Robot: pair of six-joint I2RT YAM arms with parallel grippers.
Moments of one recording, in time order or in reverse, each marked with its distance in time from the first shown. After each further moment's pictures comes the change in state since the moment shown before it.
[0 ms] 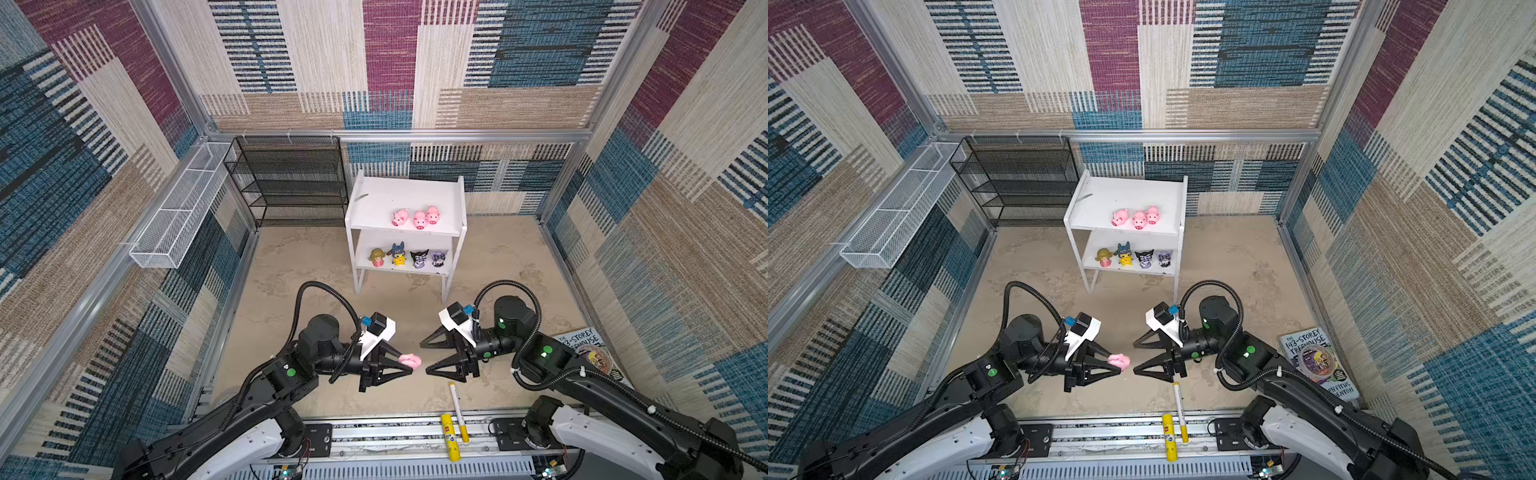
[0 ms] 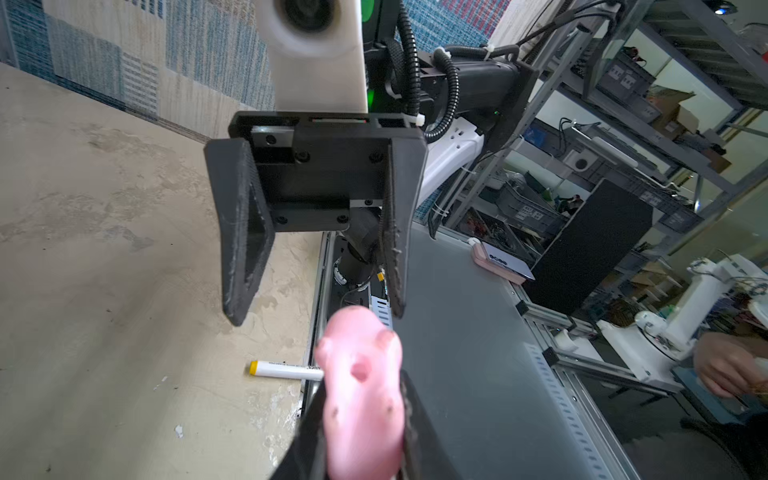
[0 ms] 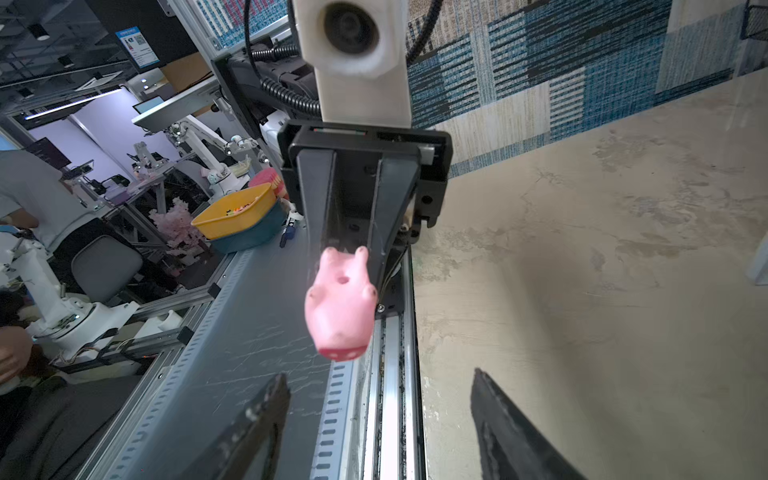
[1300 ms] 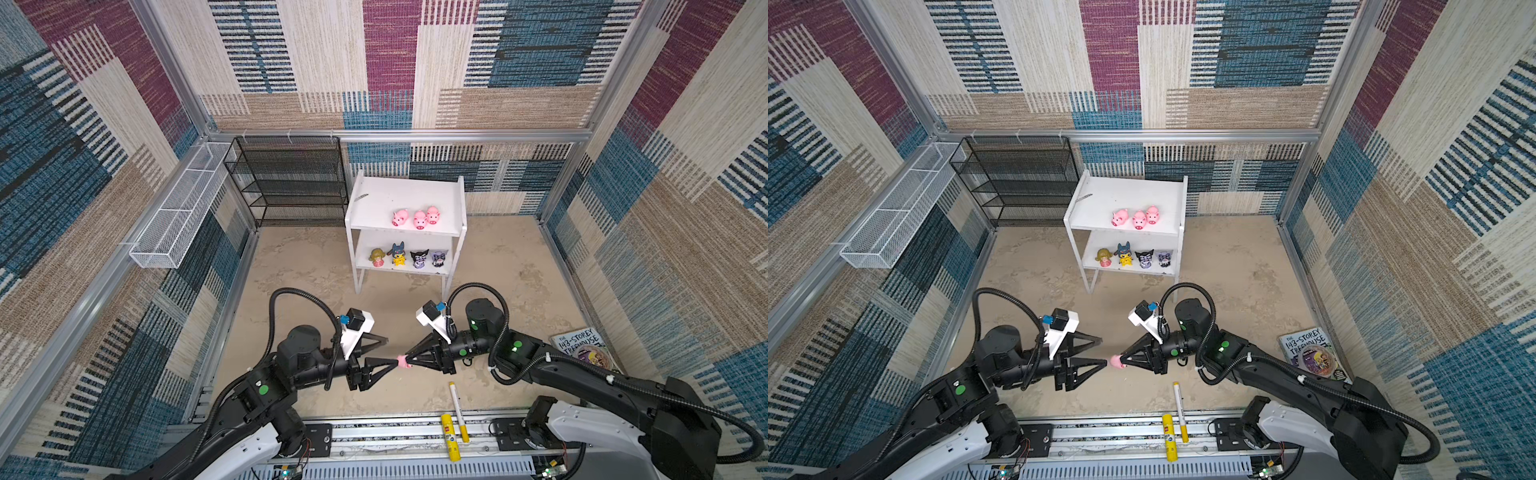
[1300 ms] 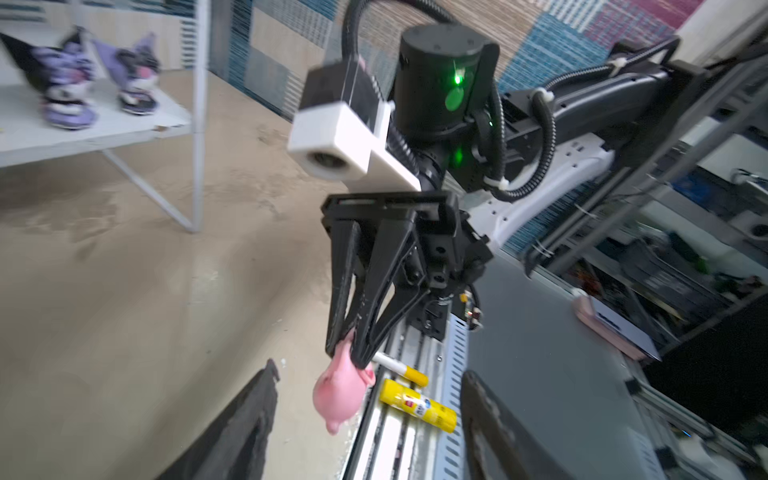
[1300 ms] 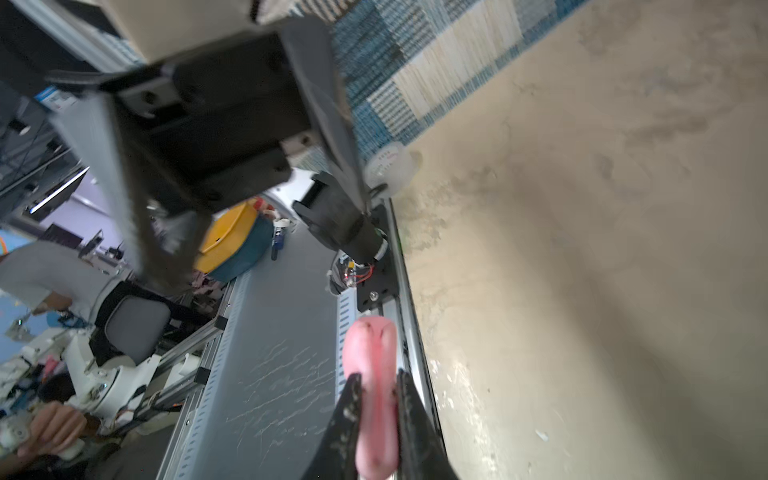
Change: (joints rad) left arm 0.000 -0.272 0.014 -0.330 -0.459 -0.018; right arm 0.072 0.234 -0.052 0.149 0.171 0.276
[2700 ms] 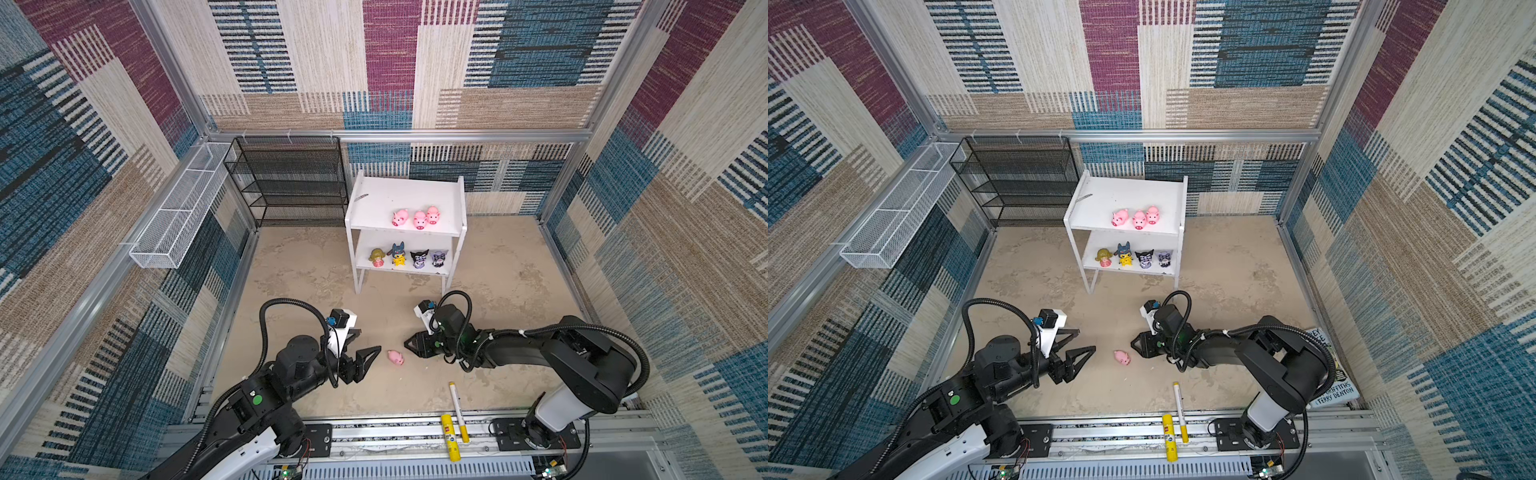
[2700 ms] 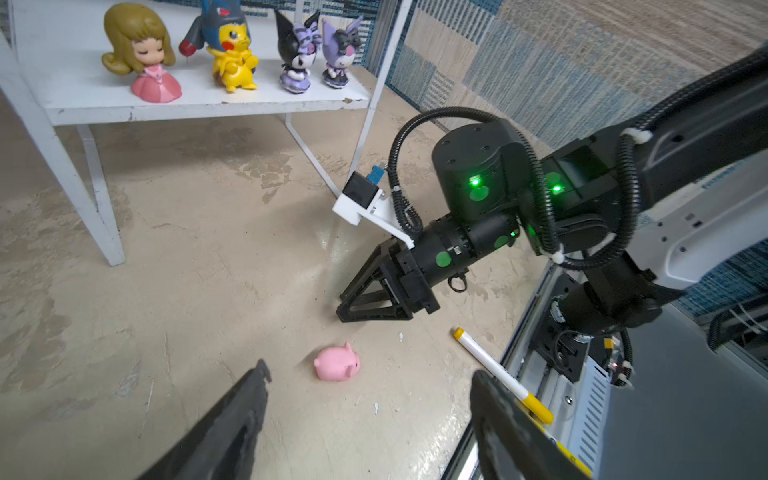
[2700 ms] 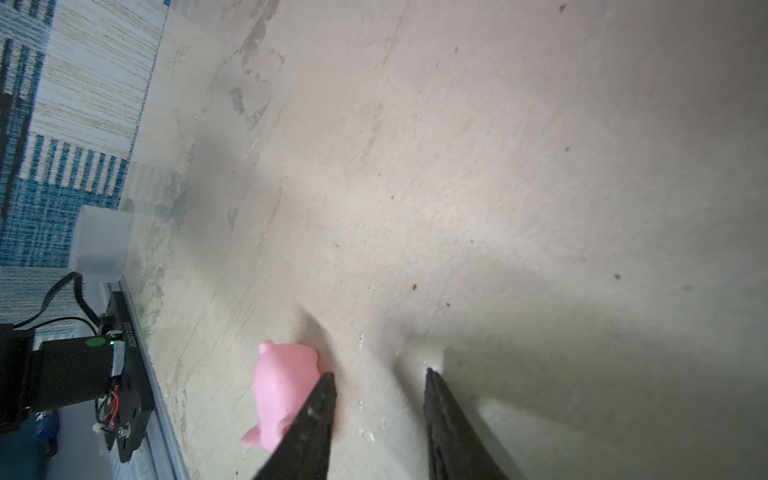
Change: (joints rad) left arm -0.001 -0.030 -0.067 -0.099 -0.337 -0.030; right arm -0.034 0.493 0.010 0.163 0.488 0.166
